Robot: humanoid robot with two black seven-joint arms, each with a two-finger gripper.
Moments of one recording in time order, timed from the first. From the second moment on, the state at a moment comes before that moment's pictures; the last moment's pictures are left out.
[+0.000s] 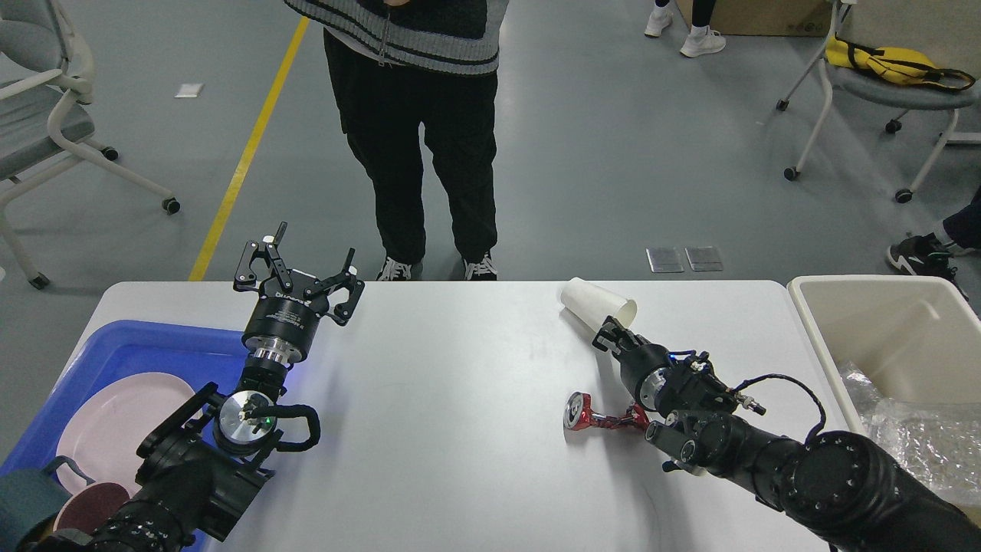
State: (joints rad) left arm -0.55 0.01 -1.16 -0.52 0.00 -0.60 -0.27; right arm 0.81 0.10 -0.73 0.28 -0.20 -0.43 0.27
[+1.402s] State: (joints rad) left arm -0.55 0.01 -1.16 -0.52 0.00 -0.60 -0.27; right arm 2.40 -0.56 -1.30 1.73 -0.50 0.52 0.28
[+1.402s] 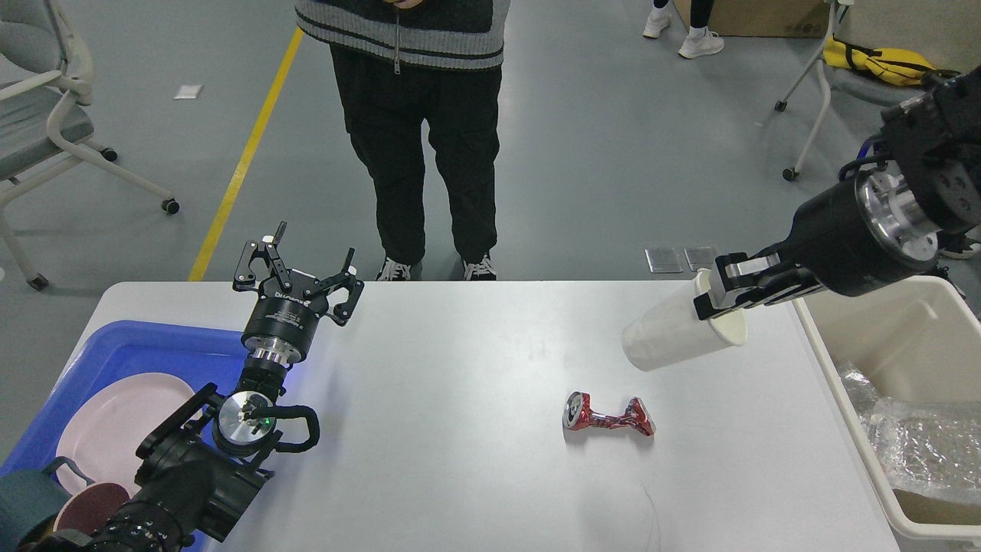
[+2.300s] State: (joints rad) left arm -0.55 0.01 -1.16 -0.52 0.00 -0.60 -0.27; right arm 0.56 -0.39 -1.35 -0.10 0.13 0.08 0.23
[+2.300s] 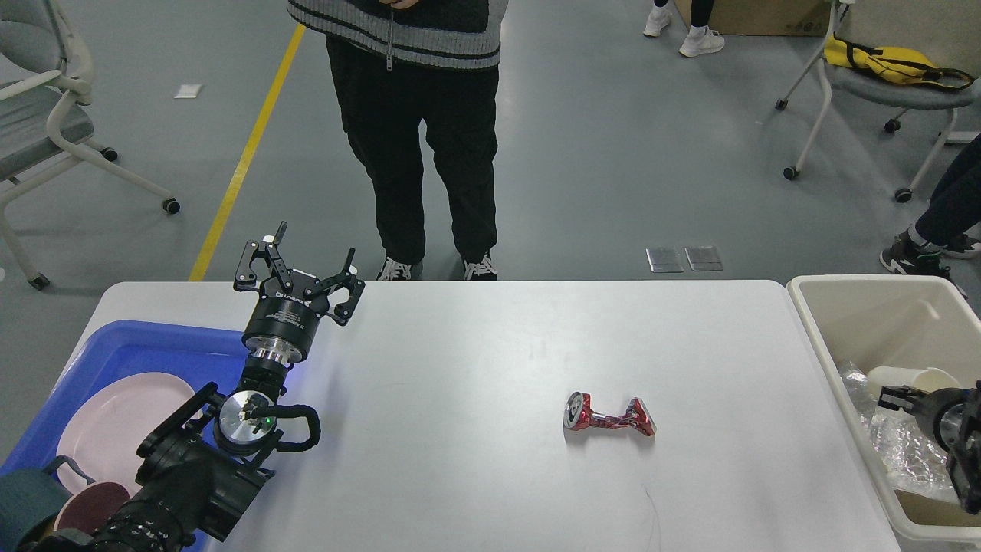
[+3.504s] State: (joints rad) left arm -0.55 0.01 -1.16 -0.52 0.00 -0.60 -0.27; right arm 2.18 -0.44 -1.31 1.45 -0.31 0.47 0.32
